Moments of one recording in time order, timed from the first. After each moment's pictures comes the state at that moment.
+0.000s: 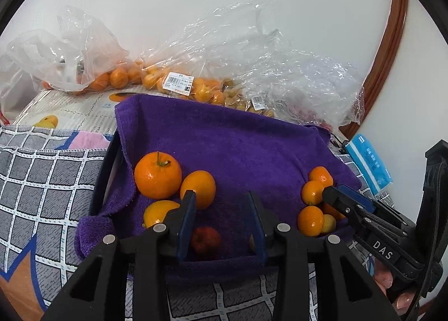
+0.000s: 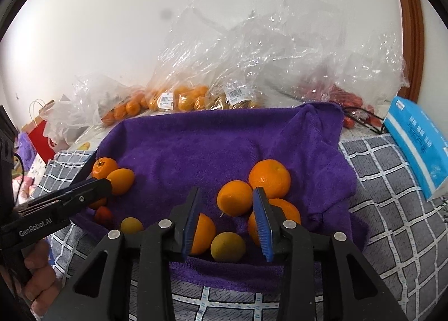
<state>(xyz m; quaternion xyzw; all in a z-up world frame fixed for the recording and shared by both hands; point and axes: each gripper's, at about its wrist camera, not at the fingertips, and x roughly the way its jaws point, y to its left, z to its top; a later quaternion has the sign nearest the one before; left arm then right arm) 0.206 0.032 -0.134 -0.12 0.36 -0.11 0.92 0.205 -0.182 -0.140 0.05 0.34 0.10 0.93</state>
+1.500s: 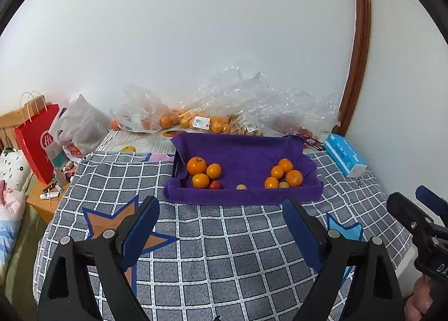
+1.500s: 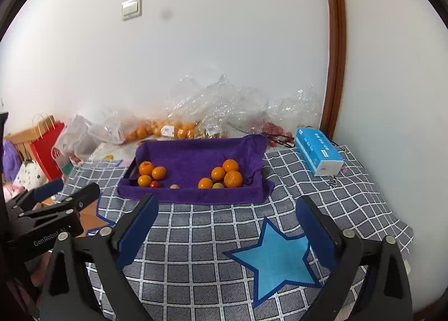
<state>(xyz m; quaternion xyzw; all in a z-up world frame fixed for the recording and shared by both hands) 0.013 0.026 -0.008 -0.04 0.30 -0.04 0.95 -0.028 -0.185 0.008 0.04 0.28 -0.01 0.96</state>
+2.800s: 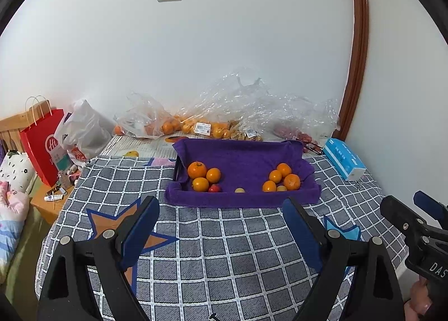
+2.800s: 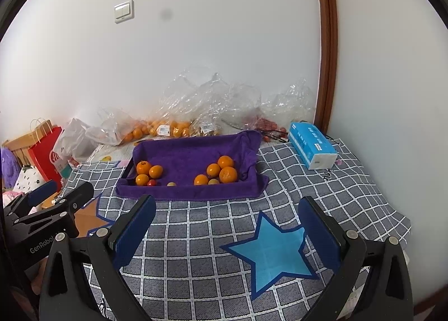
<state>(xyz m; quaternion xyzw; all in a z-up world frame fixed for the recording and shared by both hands) 0.001 0.019 -0.001 -0.04 0.29 -0.03 0.96 -0.031 -0.190 0.007 0.05 0.29 -0.02 0.95</state>
